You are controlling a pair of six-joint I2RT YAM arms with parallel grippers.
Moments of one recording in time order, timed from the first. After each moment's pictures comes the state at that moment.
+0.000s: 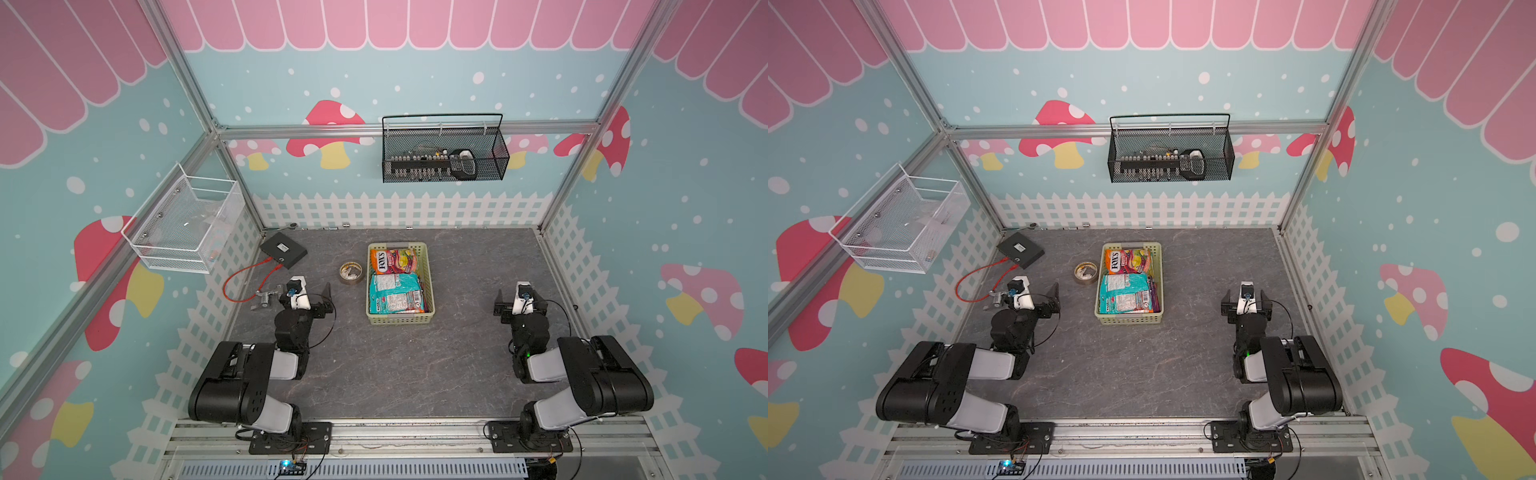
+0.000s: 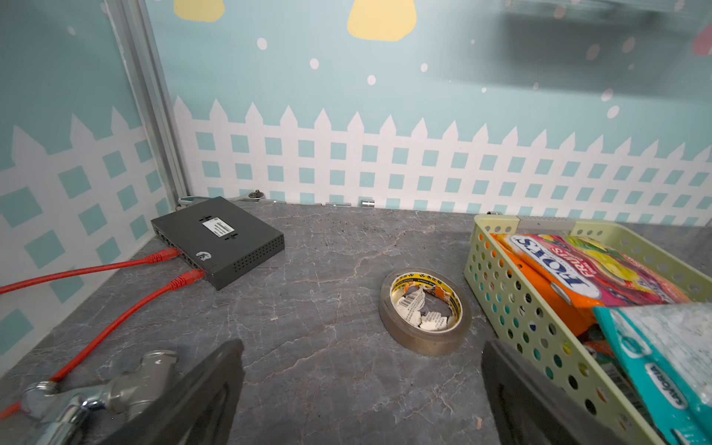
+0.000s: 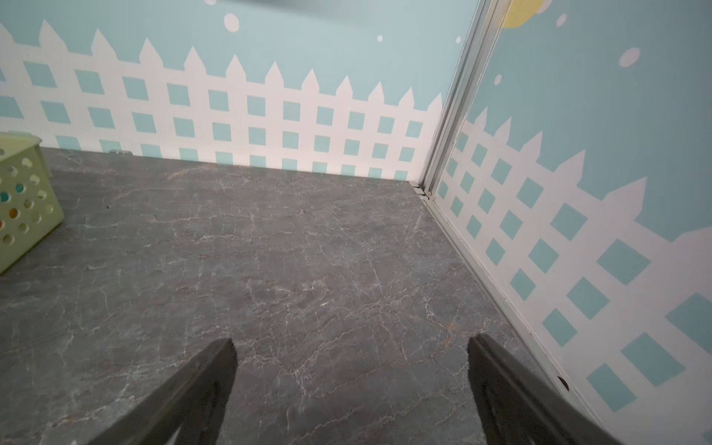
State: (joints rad) left arm -0.04 1.52 0.22 1.22 0.03 -0.07; right arm 0.03 1.52 0.17 1.26 0.21 -0.14
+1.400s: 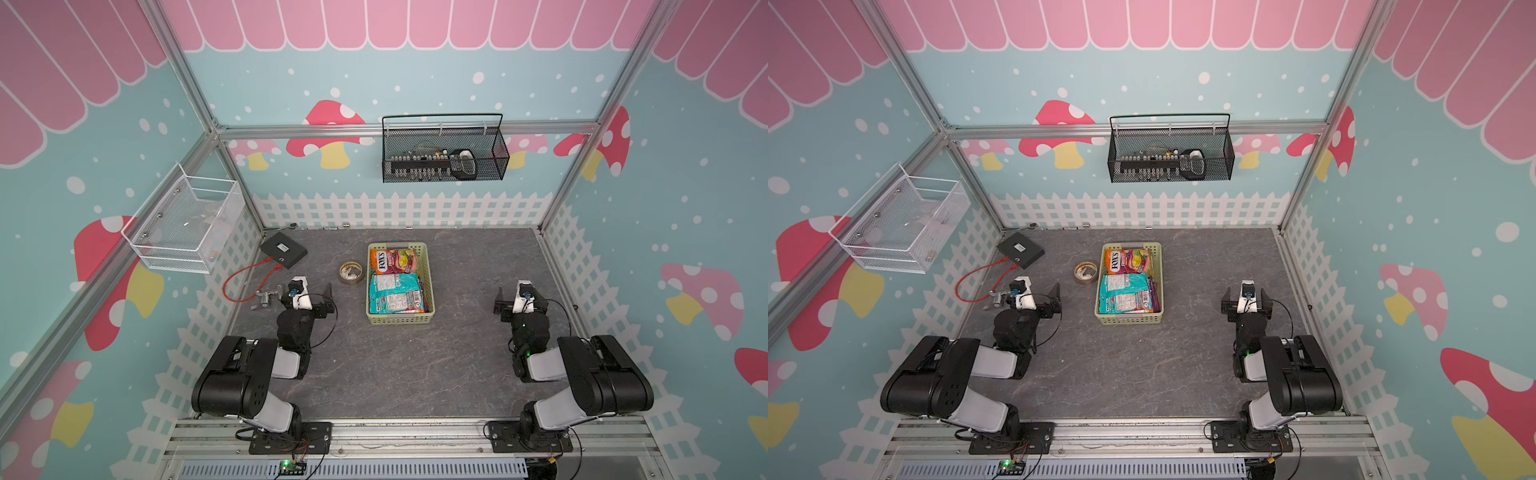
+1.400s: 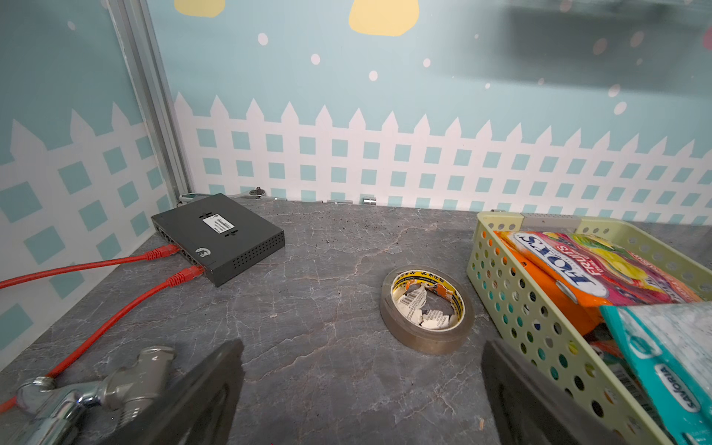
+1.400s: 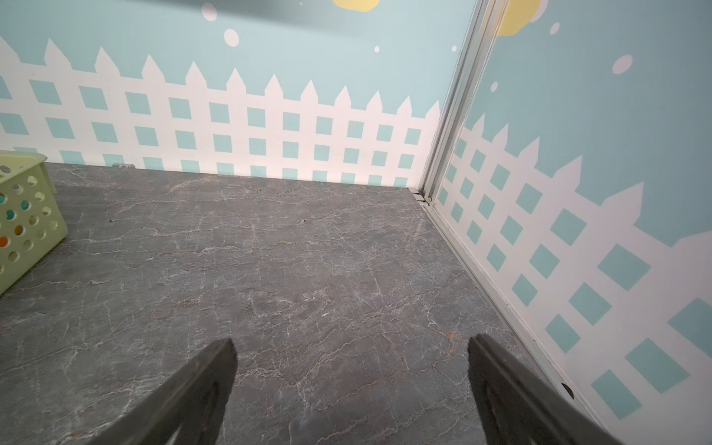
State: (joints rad) left arm -0.05 1.53 0.22 1.26 0.00 -0.07; right arm 0.03 1.52 0.17 1.27 0.21 -0.13
